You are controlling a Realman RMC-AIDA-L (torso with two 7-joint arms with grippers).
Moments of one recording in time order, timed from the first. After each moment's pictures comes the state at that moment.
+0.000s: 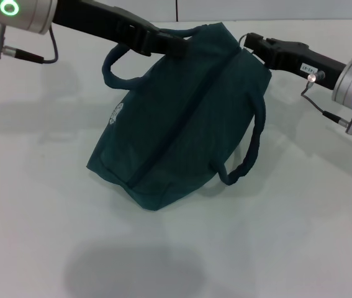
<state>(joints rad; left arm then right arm) -0.74 -2.01 1.00 1.21 2.04 1.65 -2.35 0.70 2.03 -1.45 -0.31 -0.77 -1.00 1.30</state>
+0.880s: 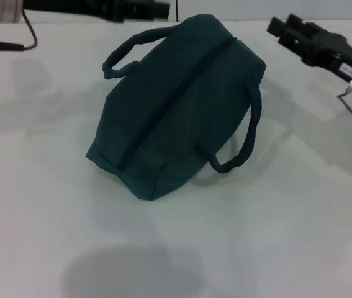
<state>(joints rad) -0.70 -2.05 0.80 1.17 2.01 1.59 -2.20 0.56 2.02 -1.40 -0.37 -0.70 -1.17 1.18</state>
